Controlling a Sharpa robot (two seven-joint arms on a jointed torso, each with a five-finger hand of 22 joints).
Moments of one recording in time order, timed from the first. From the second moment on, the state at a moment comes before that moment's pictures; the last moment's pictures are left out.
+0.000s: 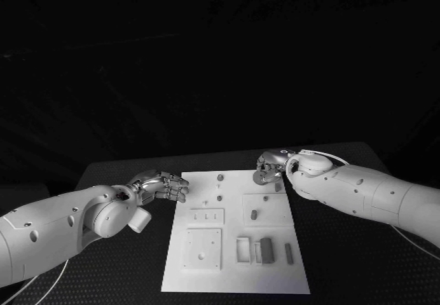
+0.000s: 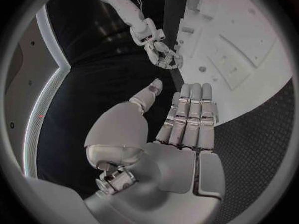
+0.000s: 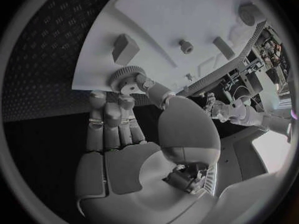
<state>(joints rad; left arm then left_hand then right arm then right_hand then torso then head) 1.26 -0.73 -0.15 1.28 -0.21 -0.03 0.10 1.05 -0.02 0.44 -0.28 0.05 0.75 0.20 0.38 0.42 1.08 0.14 0.20 0.15 0.93 0.13 0.30 0.73 0.02 0.87 0.03 0.16 0.71 1.24 -0.62 -0.08 0.98 -1.57 -0.18 -0.08 1.10 -0.12 0.68 -0.28 0.10 0.85 0.13 0.32 0.49 1.05 0.04 0.98 1.27 1.09 -0.07 1.52 0.85 0.24 1.05 0.00 1.00 1.31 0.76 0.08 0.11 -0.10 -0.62</state>
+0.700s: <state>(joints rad) 1.26 -0.73 -0.15 1.27 -0.21 -0.03 0.10 1.05 -0.02 0.44 -0.28 0.05 0.75 0.20 0.38 0.42 1.08 0.14 0.20 0.15 0.93 0.13 0.30 0.73 0.02 0.87 0.03 0.16 0.71 1.23 -0.63 -0.09 0.99 -1.65 -0.21 -0.07 1.13 -0.17 0.69 -0.29 0.10 0.85 0.13 0.30 0.48 1.04 0.04 0.99 1.25 1.09 -0.07 1.52 0.85 0.24 1.05 0.00 1.01 1.31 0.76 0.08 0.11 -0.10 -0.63</state>
